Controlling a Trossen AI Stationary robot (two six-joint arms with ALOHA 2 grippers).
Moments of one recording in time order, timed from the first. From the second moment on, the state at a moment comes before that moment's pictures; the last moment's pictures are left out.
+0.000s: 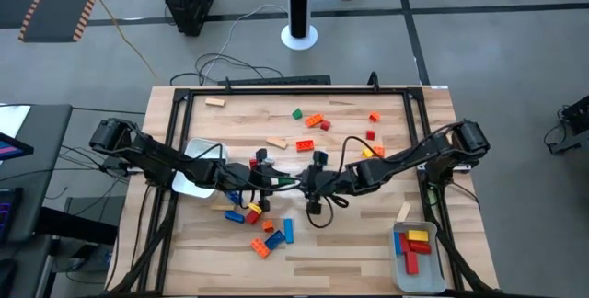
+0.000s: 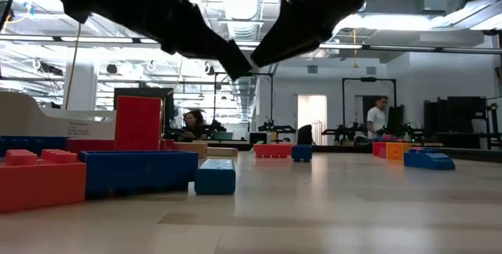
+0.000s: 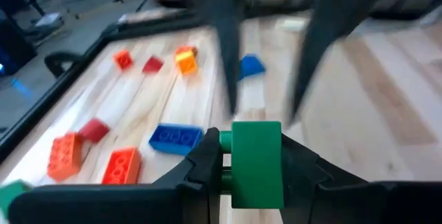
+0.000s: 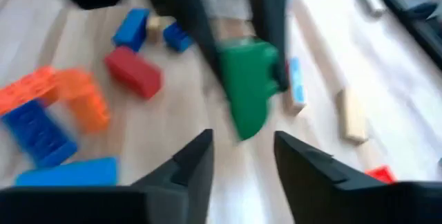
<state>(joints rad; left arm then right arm) -0.21 1.47 0.67 0.49 -0.38 0.09 0.26 1.67 1.06 -0.04 0.39 0.13</state>
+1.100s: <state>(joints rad) -0.22 1.01 0.73 -1.09 -0.59 -0.95 0.38 1.62 1.04 -0.44 0.61 0.45</state>
